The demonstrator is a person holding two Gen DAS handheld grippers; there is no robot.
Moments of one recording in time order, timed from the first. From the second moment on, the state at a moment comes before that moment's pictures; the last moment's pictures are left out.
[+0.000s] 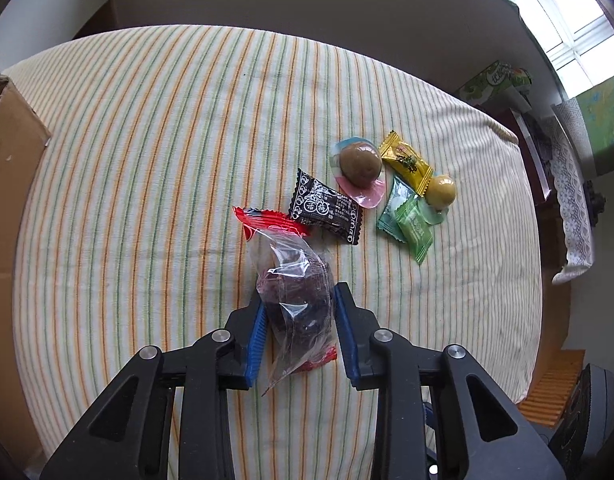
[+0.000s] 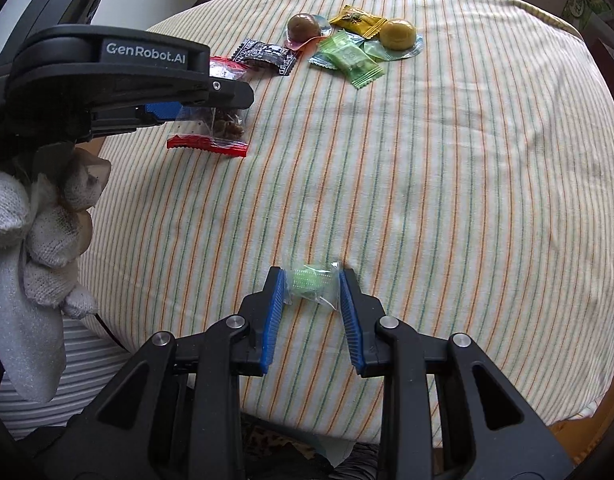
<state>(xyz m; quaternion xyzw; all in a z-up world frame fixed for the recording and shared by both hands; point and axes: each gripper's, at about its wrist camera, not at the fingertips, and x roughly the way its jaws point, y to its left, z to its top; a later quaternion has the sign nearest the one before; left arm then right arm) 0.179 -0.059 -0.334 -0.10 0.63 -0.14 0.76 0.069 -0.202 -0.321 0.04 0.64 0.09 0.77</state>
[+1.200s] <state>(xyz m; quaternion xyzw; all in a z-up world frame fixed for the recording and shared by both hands) 0.113 0.176 -0.240 -0.19 0.53 0.03 0.82 0.188 -0.016 -0.208 -0.06 0.54 0.28 0.80</state>
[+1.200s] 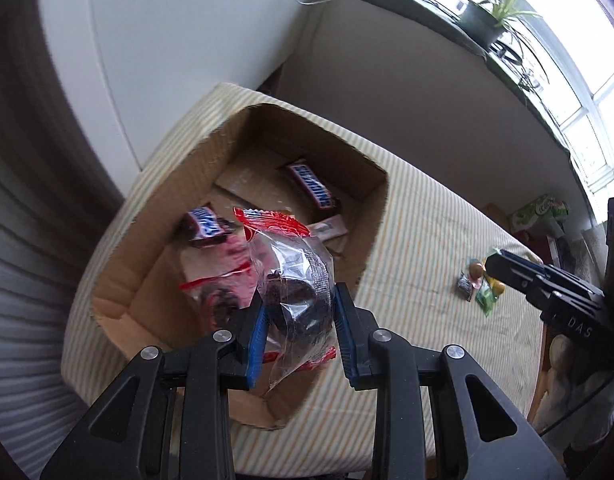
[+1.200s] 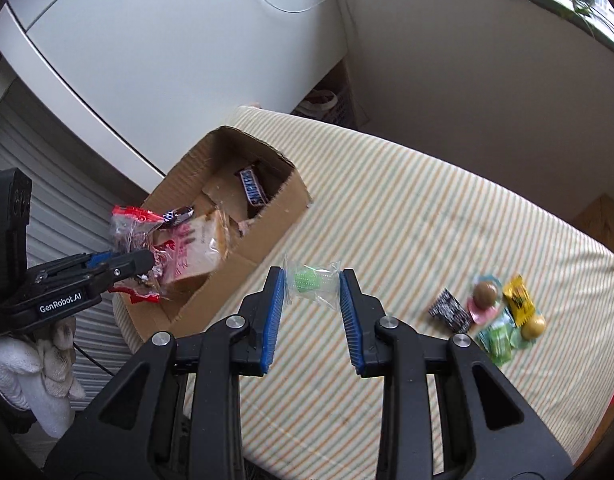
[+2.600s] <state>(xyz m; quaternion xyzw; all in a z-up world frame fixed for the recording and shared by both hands) 0.119 0.201 -0.241 -0.20 0.53 0.04 0.82 0.203 0.015 -0.218 -0.07 0.53 0.28 0.80</state>
